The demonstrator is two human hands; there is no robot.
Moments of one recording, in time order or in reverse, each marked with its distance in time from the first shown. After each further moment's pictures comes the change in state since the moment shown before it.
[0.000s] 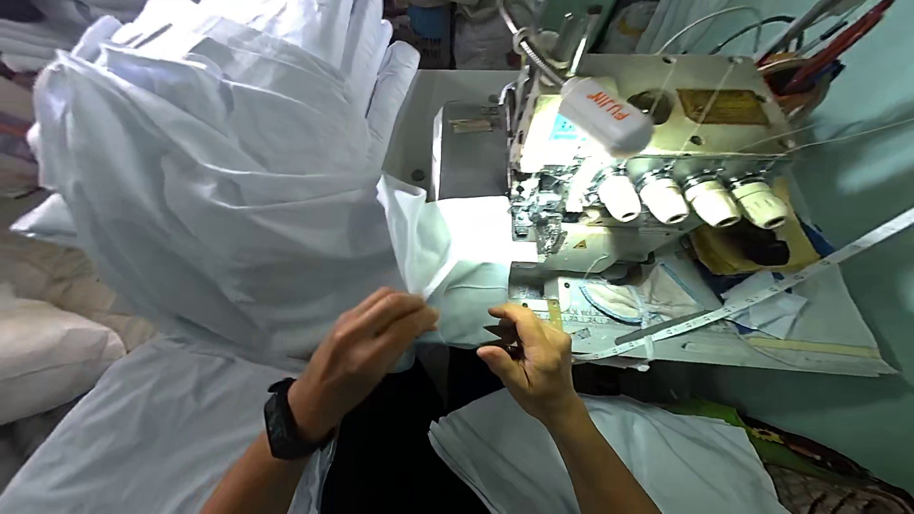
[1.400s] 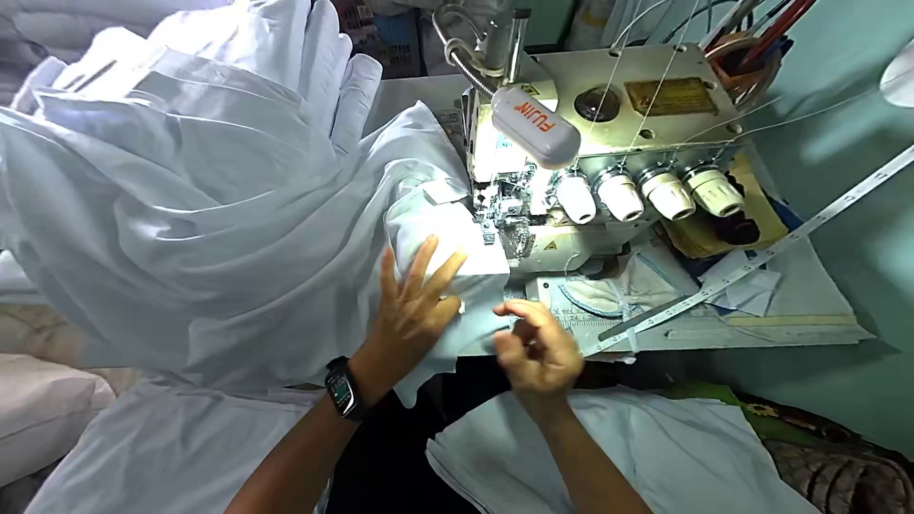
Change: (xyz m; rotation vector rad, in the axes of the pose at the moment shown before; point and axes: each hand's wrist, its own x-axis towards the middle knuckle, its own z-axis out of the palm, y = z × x) left_hand 0.032 -0.022 0.080 0.246 -0.116 0.045; right_hand -0.010 0.018 0.000 0.293 0.284 0.139
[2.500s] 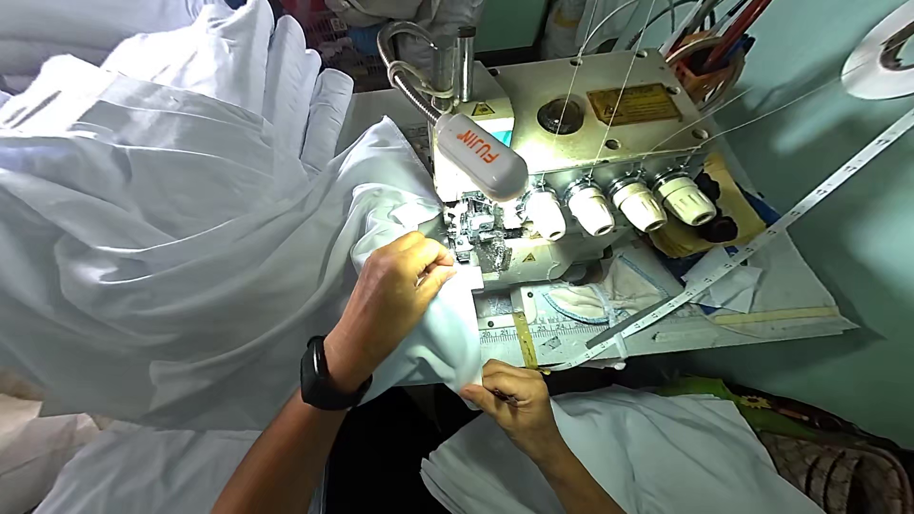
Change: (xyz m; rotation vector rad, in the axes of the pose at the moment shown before) left_hand 0.072 -0.014 -0.023 -0.277 -0.060 -0.178; right_hand -0.044 0.012 -0.014 0.162 -0.194 0.188
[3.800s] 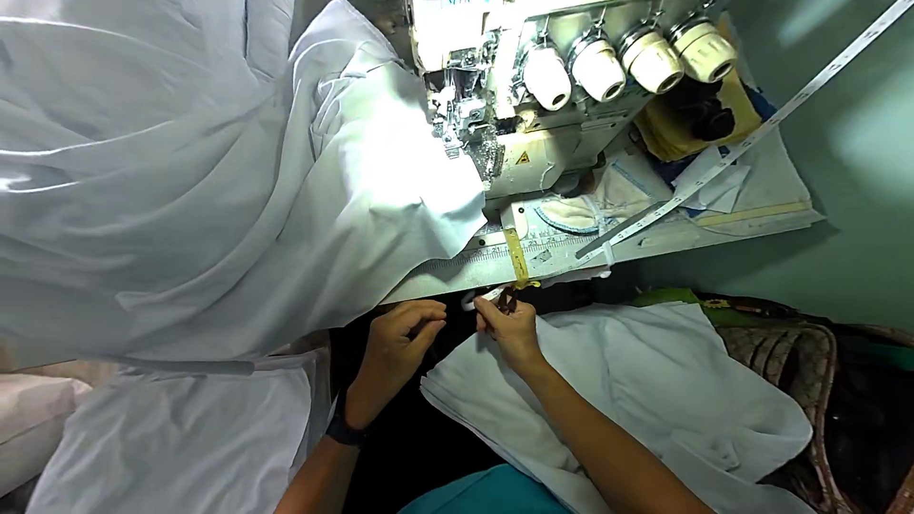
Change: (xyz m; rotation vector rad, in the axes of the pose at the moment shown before) left_hand -0.156 0.032 0.056 -0.495 -0.053 -0.338; right_hand -0.039 0.006 0.012 0.246 0.372 0.792
